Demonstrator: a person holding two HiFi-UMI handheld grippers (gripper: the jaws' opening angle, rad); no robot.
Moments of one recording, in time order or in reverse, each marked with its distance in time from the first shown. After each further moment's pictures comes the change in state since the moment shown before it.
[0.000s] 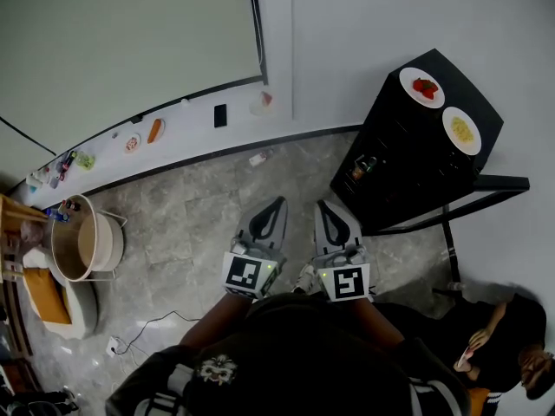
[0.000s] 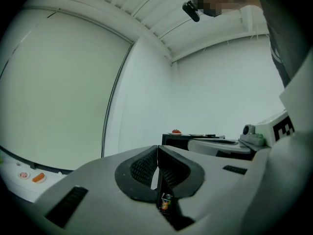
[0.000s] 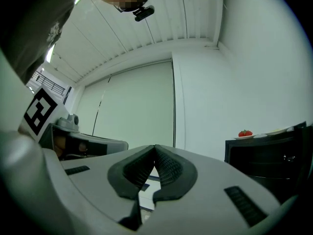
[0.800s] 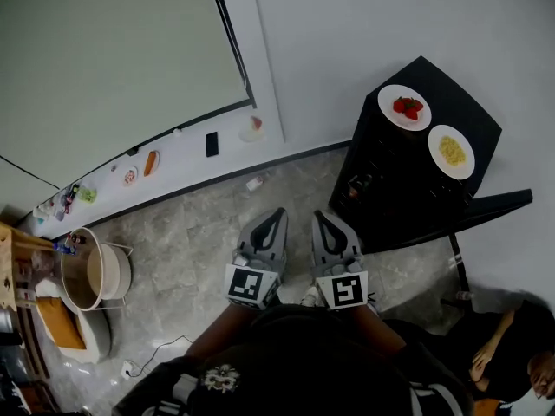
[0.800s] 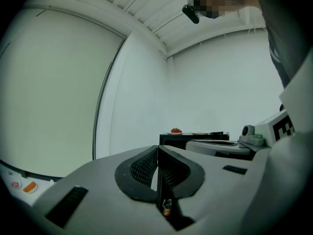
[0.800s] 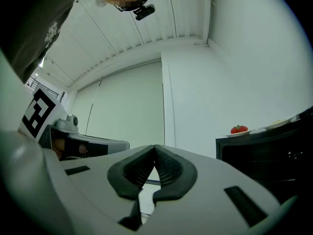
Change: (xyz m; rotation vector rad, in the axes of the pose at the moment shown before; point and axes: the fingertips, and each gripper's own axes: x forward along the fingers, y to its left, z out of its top) left arm 0.105 -0.013 0.011 0.058 -0.001 -0.049; right arm 0.041 -0.091 -0.013 0.054 -0.010 -0.039
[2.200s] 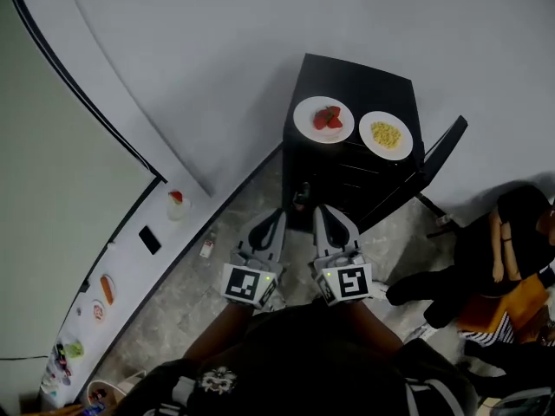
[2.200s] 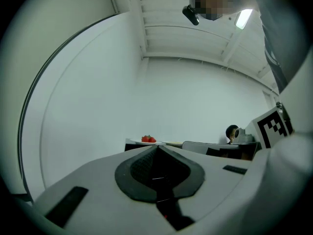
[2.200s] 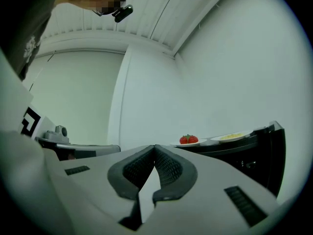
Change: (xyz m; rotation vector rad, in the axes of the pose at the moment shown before) left arm 0.152 0.001 0.011 -0.090 -0.039 -0.637; right arm 0.045 -0.121 0.000 -0.070 0.024 -0.640
